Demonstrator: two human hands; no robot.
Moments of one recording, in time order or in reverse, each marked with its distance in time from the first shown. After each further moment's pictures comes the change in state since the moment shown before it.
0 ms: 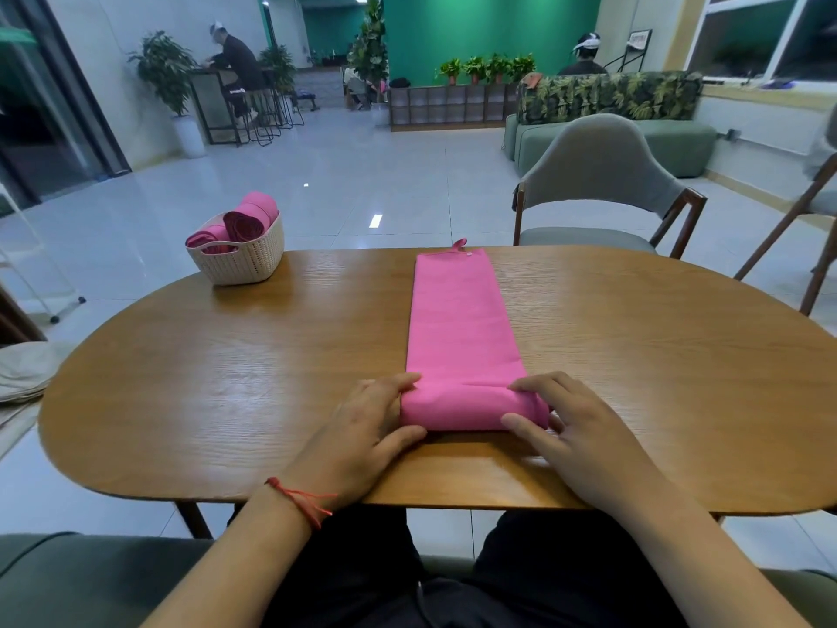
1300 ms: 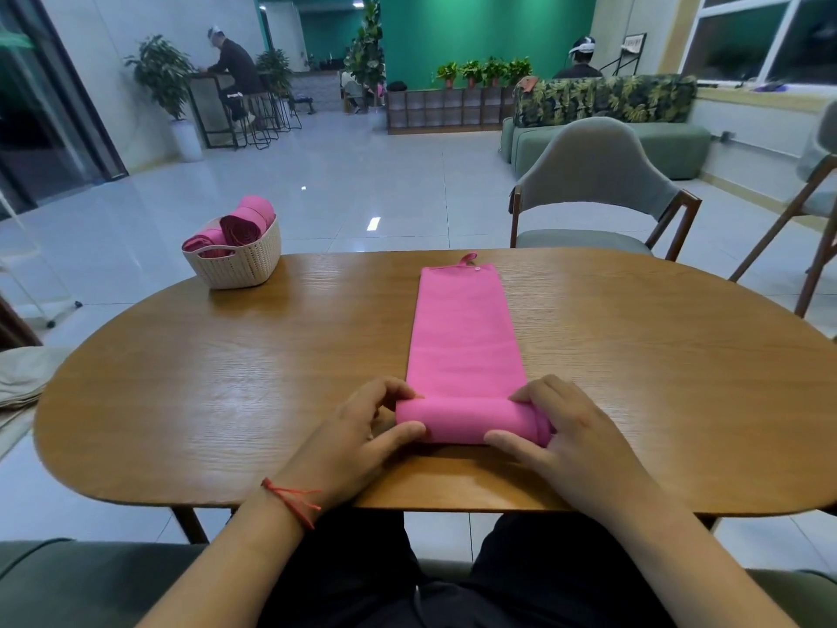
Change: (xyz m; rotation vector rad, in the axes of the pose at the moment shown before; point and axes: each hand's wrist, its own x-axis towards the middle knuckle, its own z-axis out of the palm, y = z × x) left_hand 0.000 0.013 -0.008 -0.225 0.017 -0.098; right_hand -0.003 -0.005 0.004 -0.061 0.059 -0.045
